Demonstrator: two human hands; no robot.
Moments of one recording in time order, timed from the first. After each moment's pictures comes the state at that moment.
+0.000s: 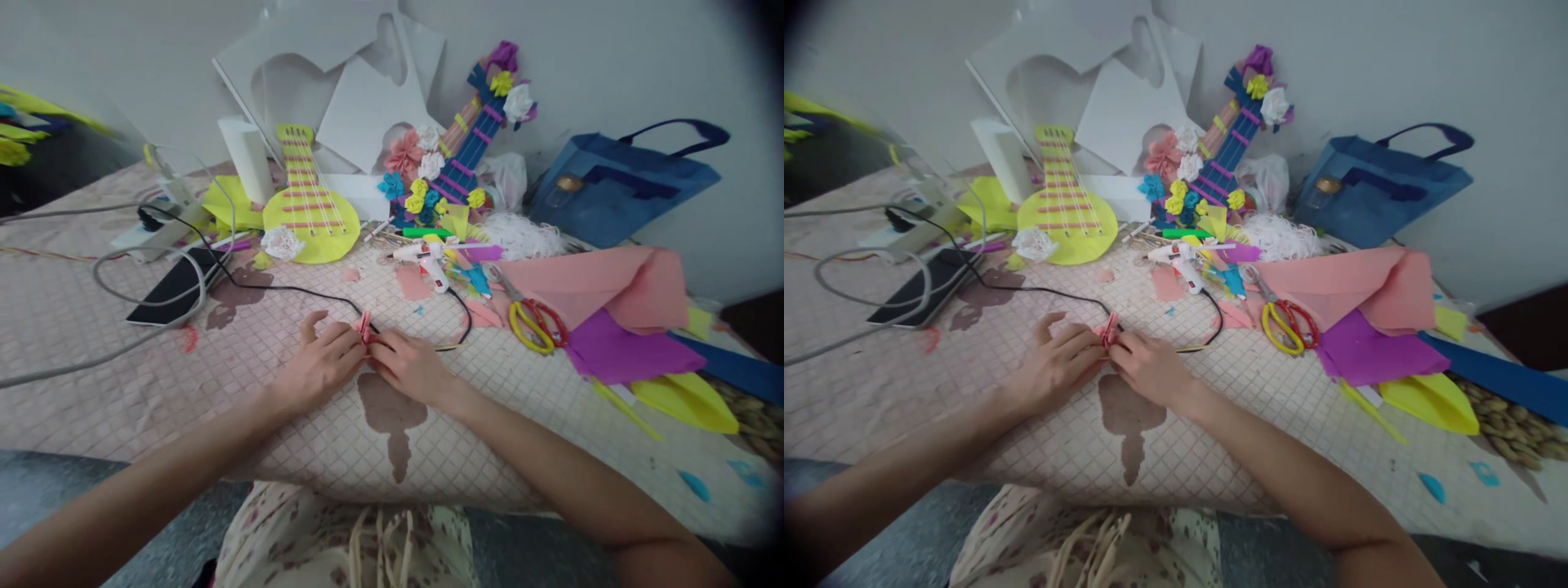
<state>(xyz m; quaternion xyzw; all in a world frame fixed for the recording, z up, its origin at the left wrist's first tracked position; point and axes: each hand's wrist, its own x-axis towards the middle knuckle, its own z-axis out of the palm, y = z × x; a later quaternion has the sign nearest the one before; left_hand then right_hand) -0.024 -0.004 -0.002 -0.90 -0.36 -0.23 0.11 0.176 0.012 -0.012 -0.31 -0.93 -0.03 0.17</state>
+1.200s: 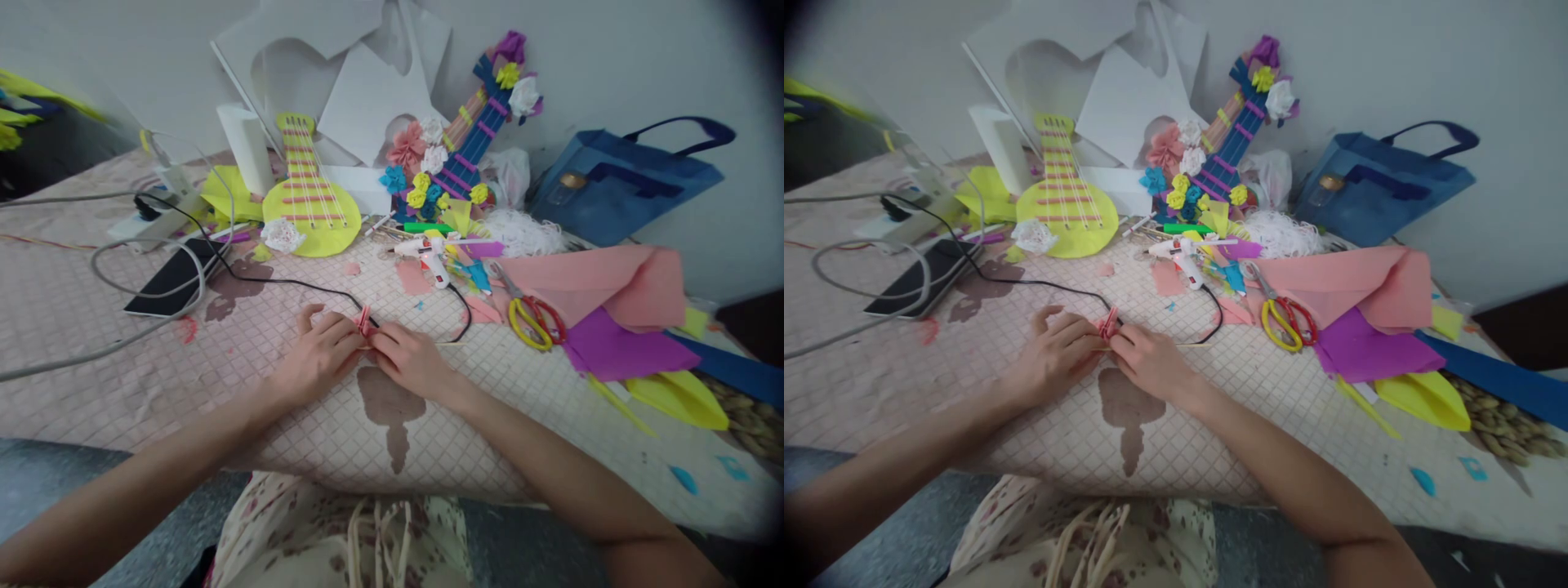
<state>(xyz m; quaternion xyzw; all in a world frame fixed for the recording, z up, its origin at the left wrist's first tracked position) -0.025 -0.004 -0.001 -0.88 -0.38 -0.27 0.07 0.177 0.012 -0.012 -0.32 -0.93 0.02 0.20</state>
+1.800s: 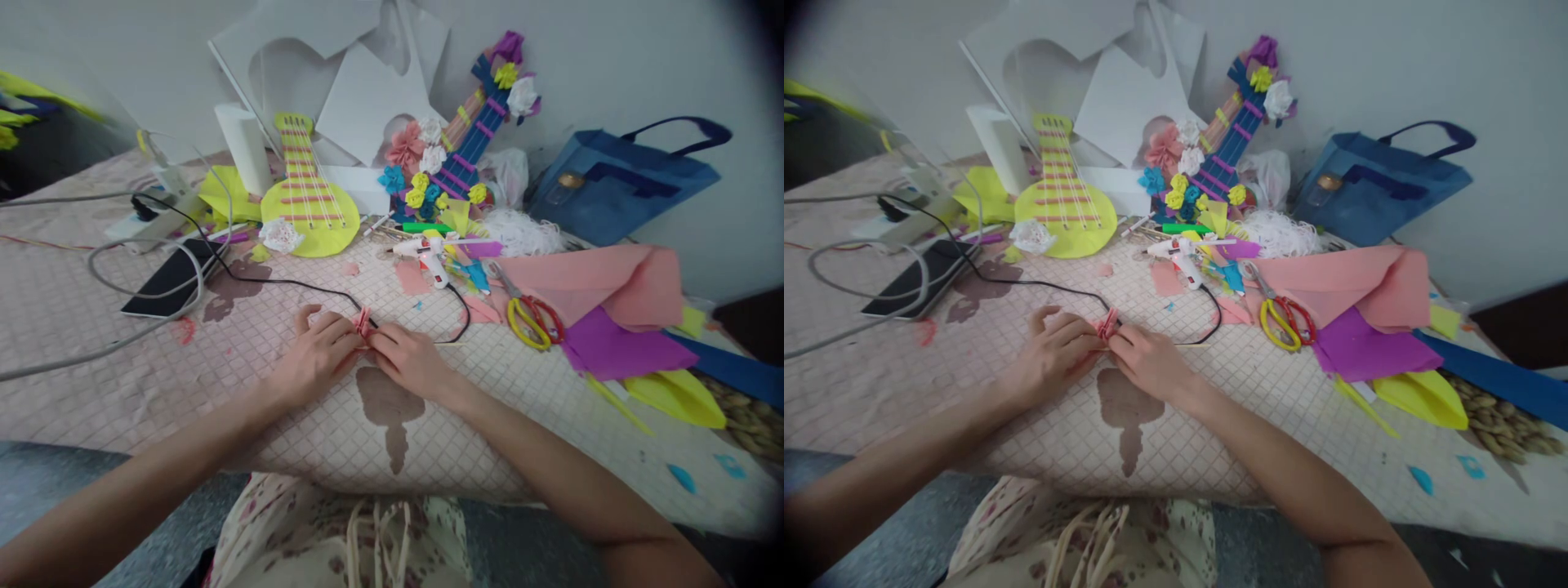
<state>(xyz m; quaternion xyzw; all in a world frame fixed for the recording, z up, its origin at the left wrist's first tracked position) -0.025 -0.005 0.002 -0.88 -0.38 -0.27 0.05 0.177 0.011 -0.009 -0.33 -0.92 0.02 0.19</state>
